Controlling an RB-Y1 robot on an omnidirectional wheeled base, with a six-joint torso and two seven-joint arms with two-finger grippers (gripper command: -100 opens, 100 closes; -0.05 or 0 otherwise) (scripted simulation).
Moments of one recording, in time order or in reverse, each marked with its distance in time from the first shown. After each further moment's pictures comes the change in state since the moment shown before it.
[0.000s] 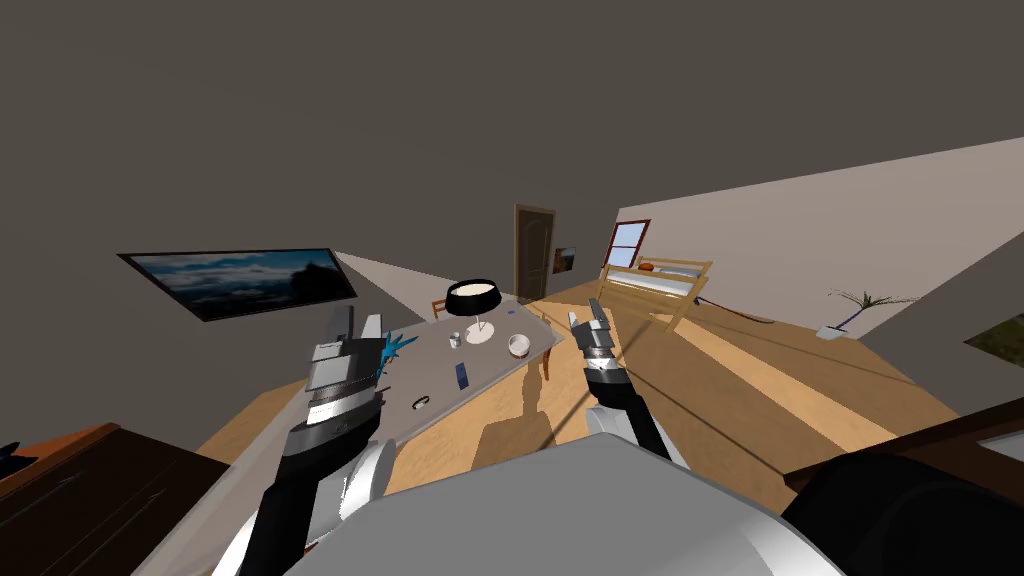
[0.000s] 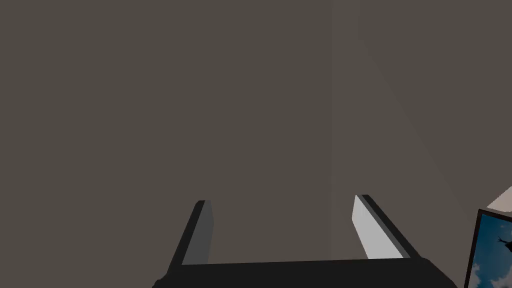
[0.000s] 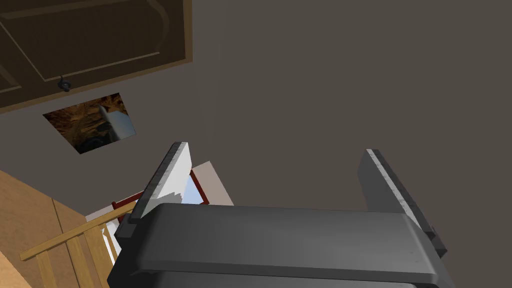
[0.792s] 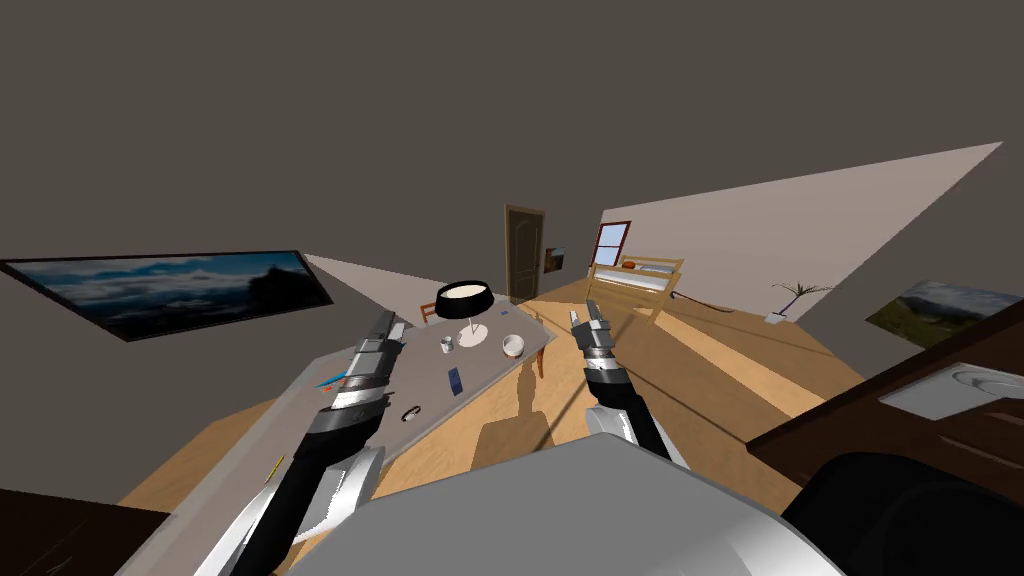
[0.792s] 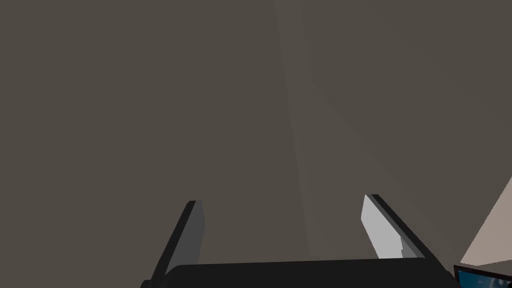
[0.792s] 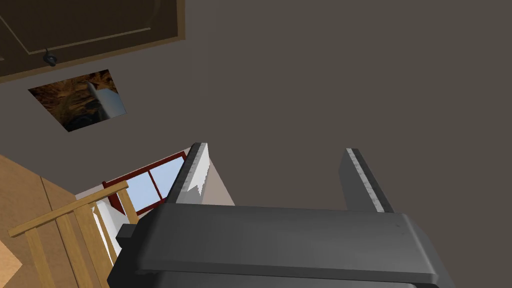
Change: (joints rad) left arm -0.023 0.220 -0.006 0.085 0.027 0.130 -0.023; right arm 0.000 0.000 0.000 0.000 0.000 0.000 0.000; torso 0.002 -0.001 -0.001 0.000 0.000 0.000
